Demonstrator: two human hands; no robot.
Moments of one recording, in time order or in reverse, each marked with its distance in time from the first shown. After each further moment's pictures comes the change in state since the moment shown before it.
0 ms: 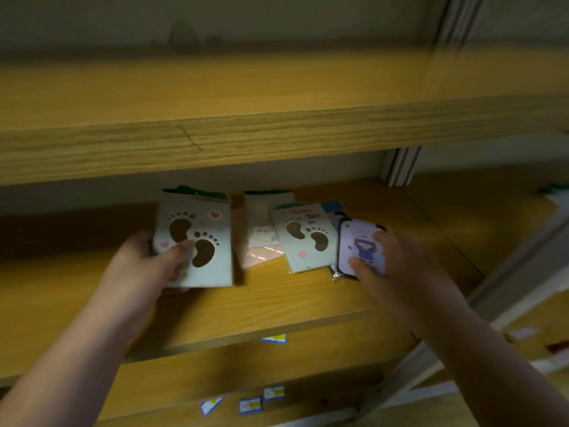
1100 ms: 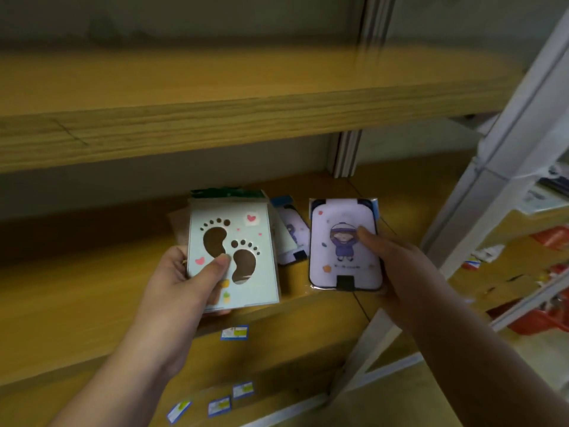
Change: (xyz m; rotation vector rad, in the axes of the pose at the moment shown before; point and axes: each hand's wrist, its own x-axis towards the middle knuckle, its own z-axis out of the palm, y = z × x) left_hand -0.087 0.020 0.103 -0.341 -0.256 -0.029; right_hand -0.032 0.038 -0.037 1.578 -0.122 0.421
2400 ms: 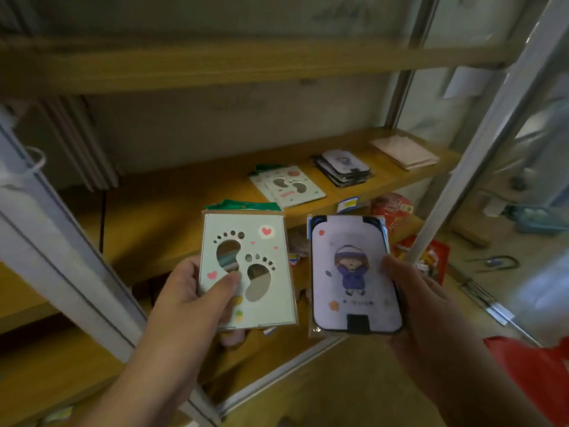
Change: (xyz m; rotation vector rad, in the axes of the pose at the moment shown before) left_hand -0.123 -0.081 0.463 0.092 -0.198 -0.123; right_hand -0.089 -0.113 -0.451 0.201 0.171 -0.108
